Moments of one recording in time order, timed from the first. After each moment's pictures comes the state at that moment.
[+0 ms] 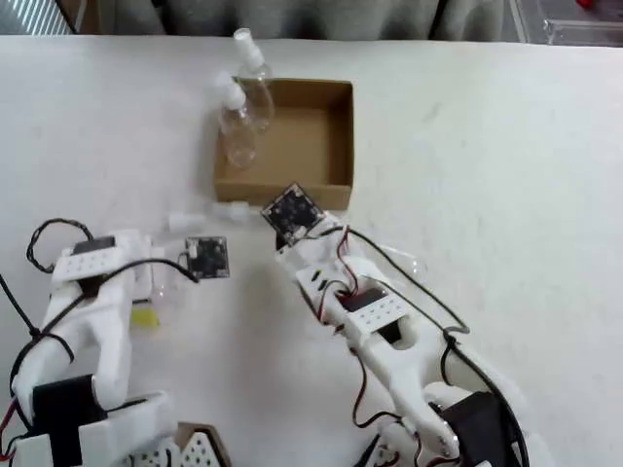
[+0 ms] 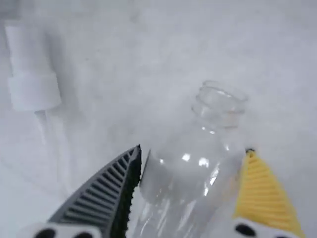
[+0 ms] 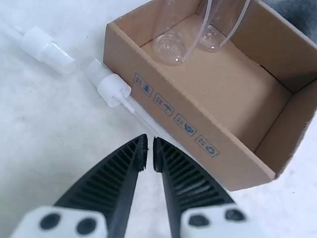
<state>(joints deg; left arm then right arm) -18.9 -9.3 52.7 44.7 -93.0 -30.2 -16.3 66.2 -11.3 20.1</state>
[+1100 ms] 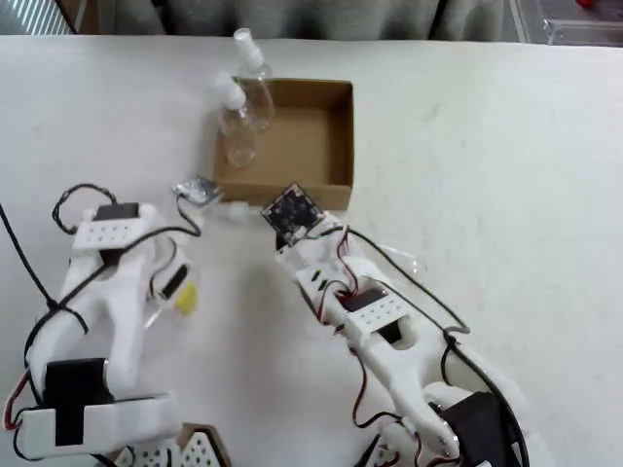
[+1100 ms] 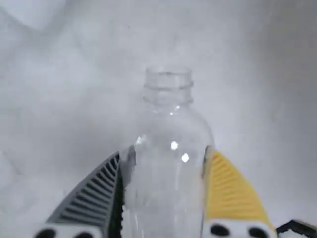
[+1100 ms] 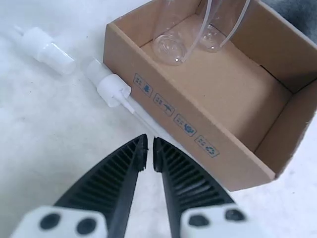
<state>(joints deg) -11.2 -7.1 42.1 66.9 -33.0 -30.2 -16.3 66.2 -11.3 20.1</state>
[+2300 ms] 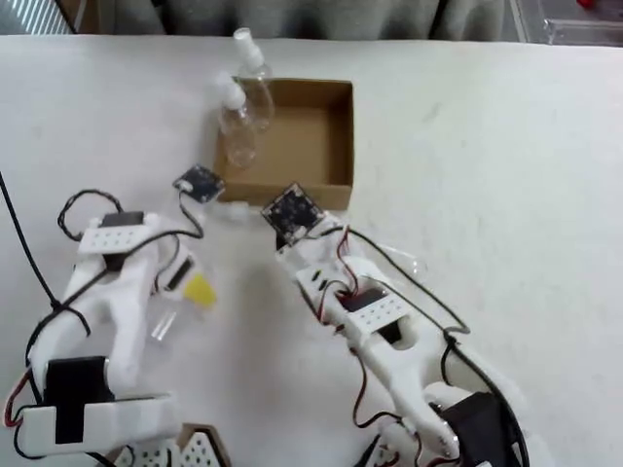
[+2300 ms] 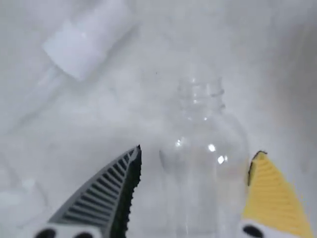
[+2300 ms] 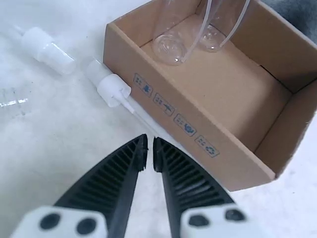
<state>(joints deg) -10.7 -6.6 43.8 55.6 -33.5 -30.2 -16.3 66.2 -11.3 20.1</state>
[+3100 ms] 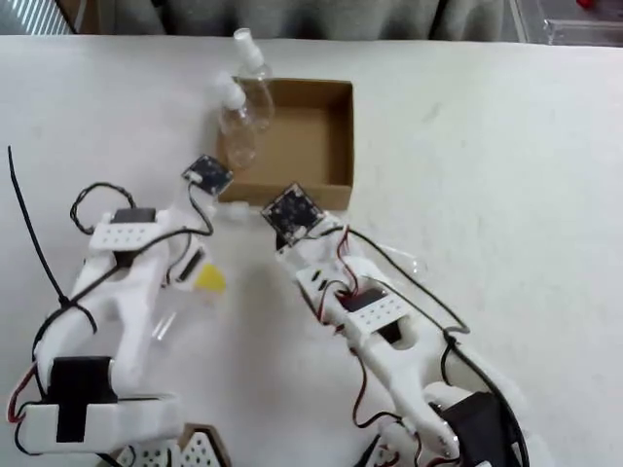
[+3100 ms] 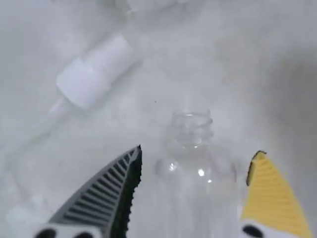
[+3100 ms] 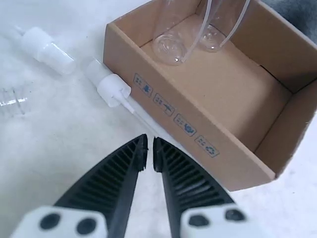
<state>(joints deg) -7.4 -6.6 42.5 53.1 -31.4 -30.2 -16.3 66.2 -11.3 20.1</state>
